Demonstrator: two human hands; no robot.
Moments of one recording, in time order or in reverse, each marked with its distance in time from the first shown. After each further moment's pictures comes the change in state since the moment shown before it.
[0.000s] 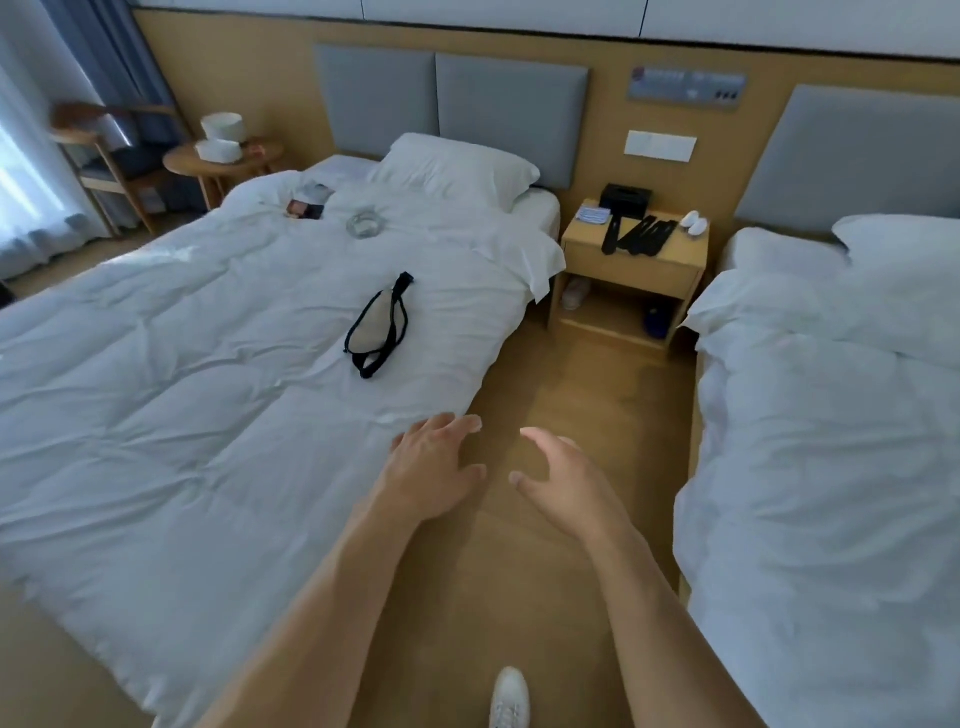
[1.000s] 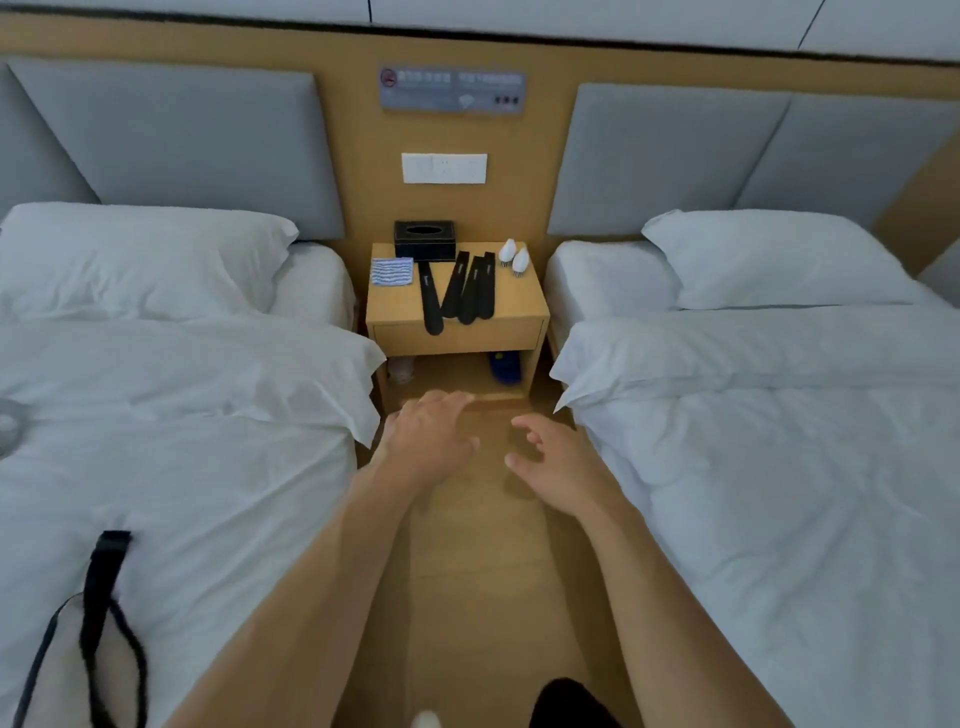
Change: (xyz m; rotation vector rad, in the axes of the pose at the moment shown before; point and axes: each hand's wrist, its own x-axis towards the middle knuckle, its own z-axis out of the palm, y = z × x) left_hand 0.691 0.150 -0.017 0.037 -0.251 0.470; right_hand 0.530 0.118 -0.246 0.096 0.274 0.418
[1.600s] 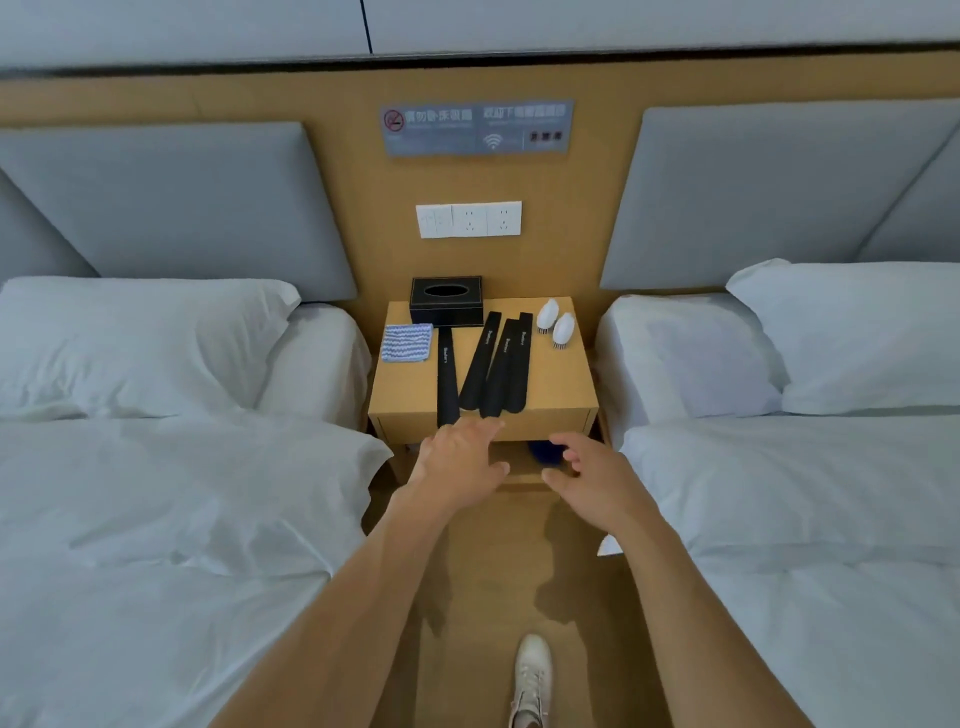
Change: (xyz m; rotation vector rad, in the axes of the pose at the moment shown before) left_hand 0.333 0.000 -0.021 0.058 0.002 -0.068; right_hand 0.336 0.028 -0.097 0.062 -0.067 0.027
